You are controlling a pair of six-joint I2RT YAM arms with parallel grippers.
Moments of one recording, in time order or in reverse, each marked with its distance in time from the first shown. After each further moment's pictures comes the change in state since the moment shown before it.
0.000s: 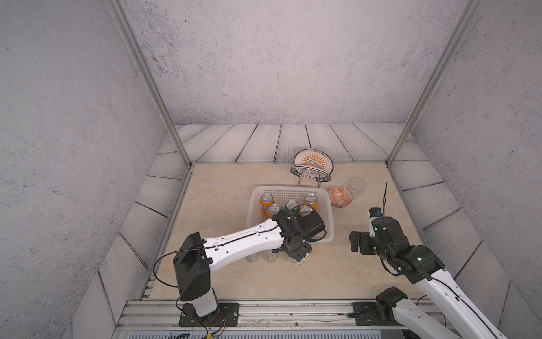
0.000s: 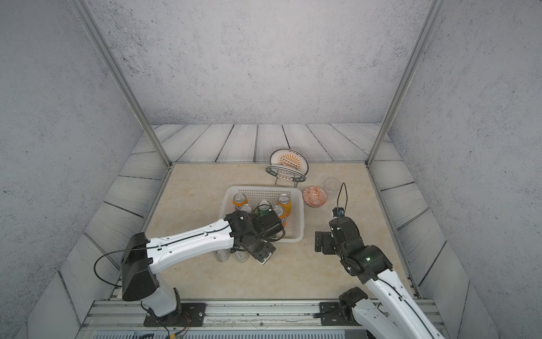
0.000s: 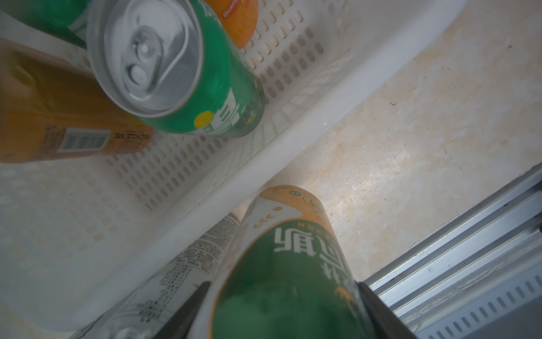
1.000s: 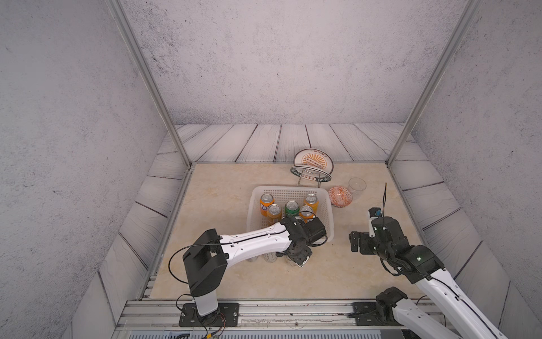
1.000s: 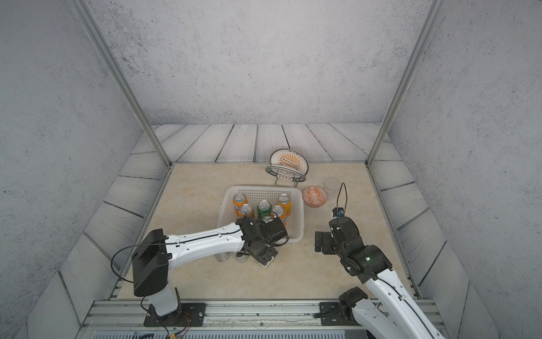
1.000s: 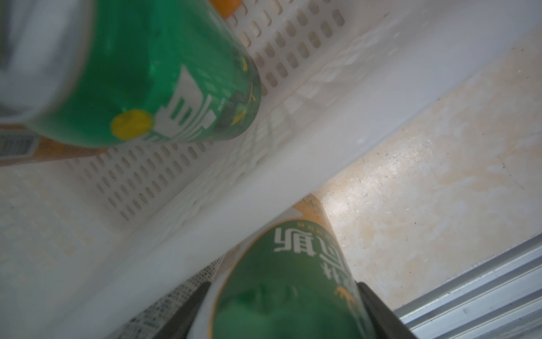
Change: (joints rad) left arm 0.000 0.084 -0.081 0.110 -0.014 -0.019; right arm 0.000 0.003 -0.001 0.000 0.000 0.000
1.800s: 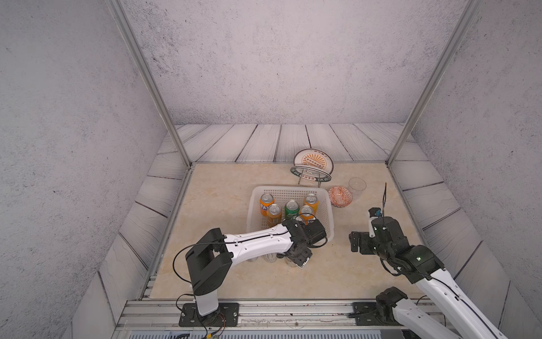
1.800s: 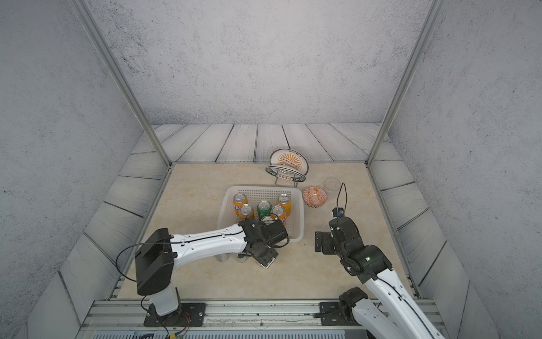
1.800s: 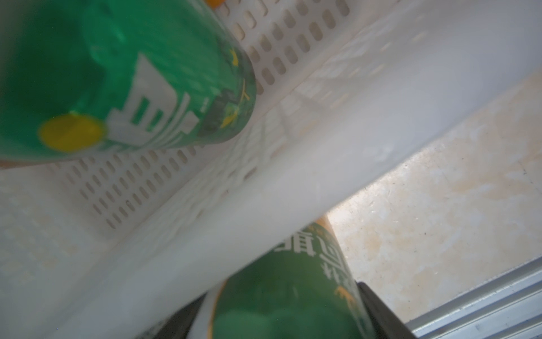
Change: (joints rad) left arm 0.000 0.018 -0.025 0.039 0.000 -0.001; right arm 0.000 0.000 -0.001 0.000 0.000 0.000
